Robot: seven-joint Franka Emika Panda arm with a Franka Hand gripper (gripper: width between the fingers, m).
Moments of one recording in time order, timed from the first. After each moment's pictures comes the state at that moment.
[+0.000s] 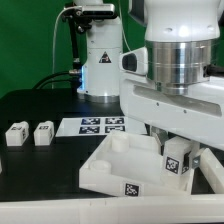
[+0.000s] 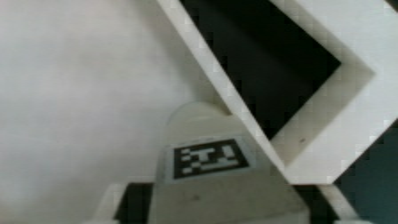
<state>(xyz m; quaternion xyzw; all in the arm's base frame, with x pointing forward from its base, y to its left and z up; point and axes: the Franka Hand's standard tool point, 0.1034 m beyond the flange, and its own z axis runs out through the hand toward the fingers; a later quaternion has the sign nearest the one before) 0.620 0.080 0.066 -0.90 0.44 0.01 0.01</state>
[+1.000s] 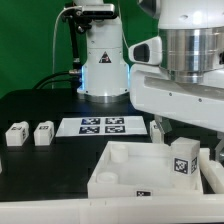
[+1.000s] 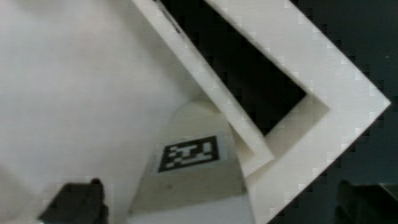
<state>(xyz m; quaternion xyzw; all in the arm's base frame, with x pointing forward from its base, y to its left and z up) 0.618 0.098 0.078 -0.91 0.42 0.00 0.02</state>
